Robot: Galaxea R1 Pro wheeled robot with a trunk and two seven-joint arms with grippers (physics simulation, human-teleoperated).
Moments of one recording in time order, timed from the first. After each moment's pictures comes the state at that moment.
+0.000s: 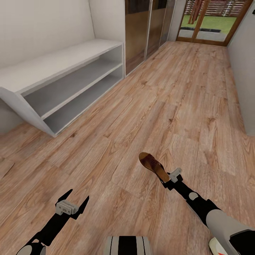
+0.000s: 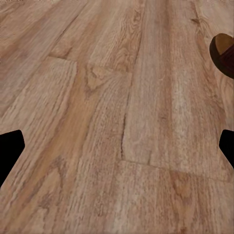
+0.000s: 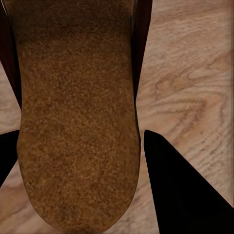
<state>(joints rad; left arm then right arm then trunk) -0.03 0.04 0.21 -1.39 0.02 -0.22 -0.54 -0.80 -0.18 0.33 -0.27 0.18 -0.47 0.14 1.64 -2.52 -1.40</state>
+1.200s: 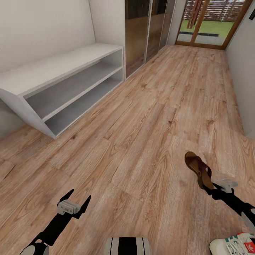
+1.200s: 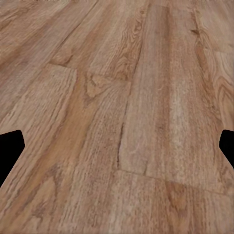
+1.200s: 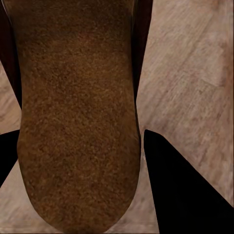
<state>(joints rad) -0.03 0.01 0.21 -1.39 0.02 -0.22 -0.54 -0.67 -0.50 -0.11 -0.28 -0.15 -0.36 0.55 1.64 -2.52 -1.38</state>
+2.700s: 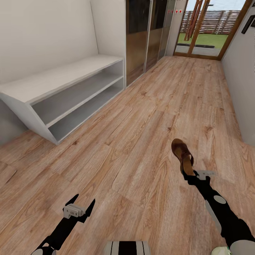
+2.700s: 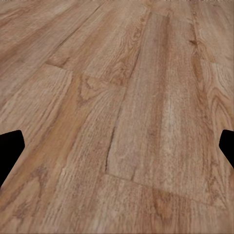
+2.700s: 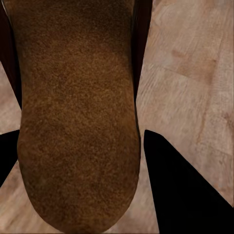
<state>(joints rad) -0.04 -0.04 0.21 -1.30 0.02 -0.24 -0.53 -0.49 -0.24 -0.10 -0.92 -0.09 -0.06 0.13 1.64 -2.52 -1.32</state>
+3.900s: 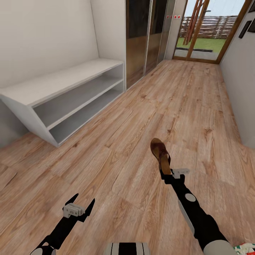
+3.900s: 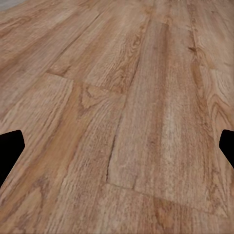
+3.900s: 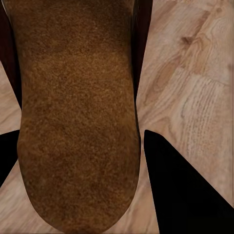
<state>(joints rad) -0.04 -0.04 0.21 -1.31 0.02 -0.23 -0.53 -0.48 -0.06 0.06 -0.99 -0.02 -0.02 -0.02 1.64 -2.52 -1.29</state>
